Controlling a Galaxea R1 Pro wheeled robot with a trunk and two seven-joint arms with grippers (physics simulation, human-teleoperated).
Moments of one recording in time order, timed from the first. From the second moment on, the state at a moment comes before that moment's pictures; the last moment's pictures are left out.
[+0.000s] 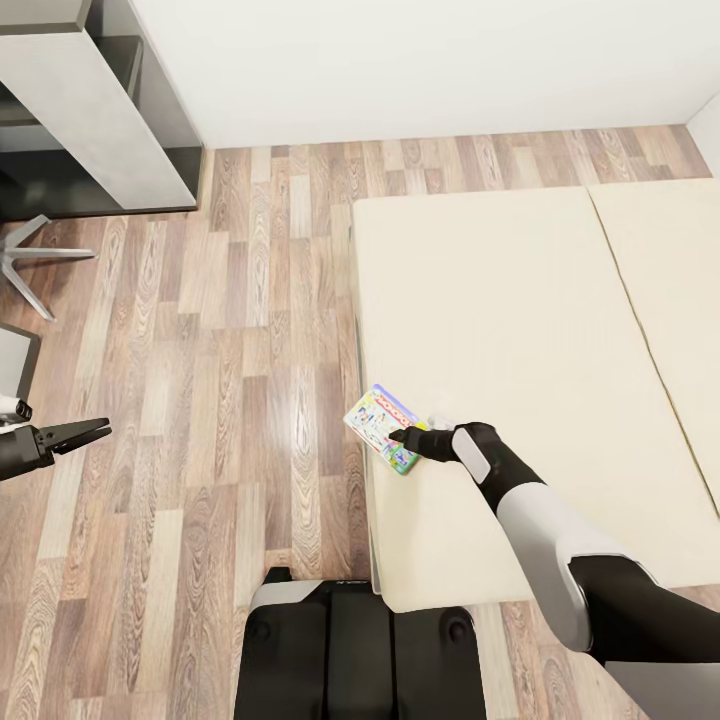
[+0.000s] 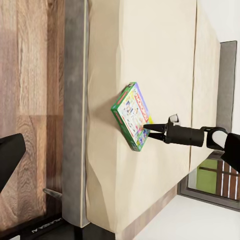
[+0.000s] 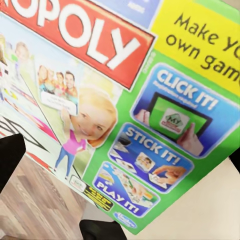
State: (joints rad) left arm -0.71 0.56 0.55 -1.08 0.02 0.96 -1.56; right arm -1.08 0.08 -0.01 -0.44 -0.38 0.61 0.12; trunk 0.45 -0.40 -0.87
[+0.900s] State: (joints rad) left arm -0.71 0.56 0.55 -1.08 0.02 0.96 -1.56; right arm -1.08 0.09 -0.01 -0.43 -0.38 0.61 0.12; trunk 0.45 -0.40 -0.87
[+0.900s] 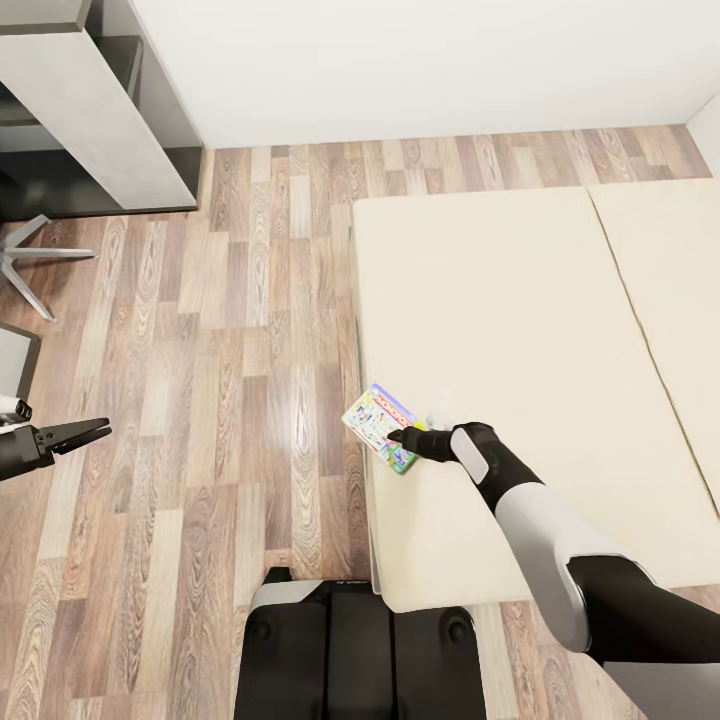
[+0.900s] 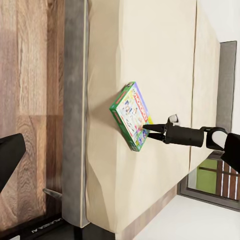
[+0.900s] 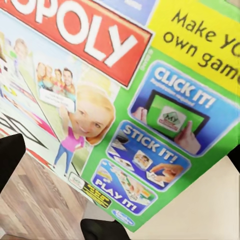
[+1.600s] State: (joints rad) left arm -0.71 0.56 0.55 -1.08 0.02 0.96 -1.55; right arm -1.08 0.07 -0.01 -0.44 -0.38 0.61 0.11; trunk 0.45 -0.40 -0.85
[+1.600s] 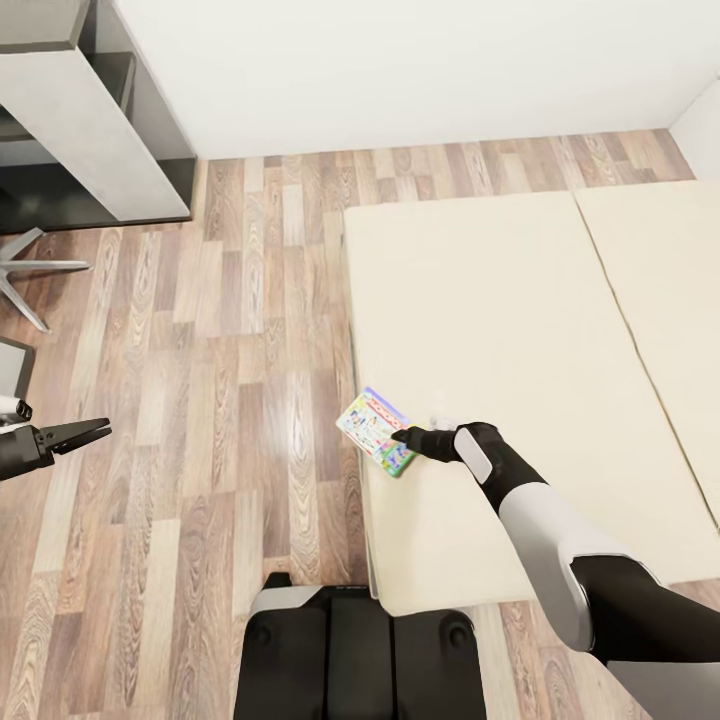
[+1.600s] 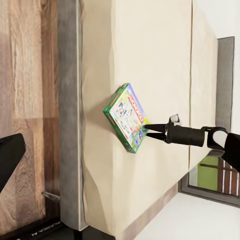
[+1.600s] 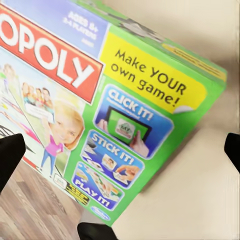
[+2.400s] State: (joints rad) left arm -0.71 0.56 0.55 -1.08 0.02 0.96 -1.56; right arm -1.08 0.07 -0.01 -0.45 -0.38 0.63 0.12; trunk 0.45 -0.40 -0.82
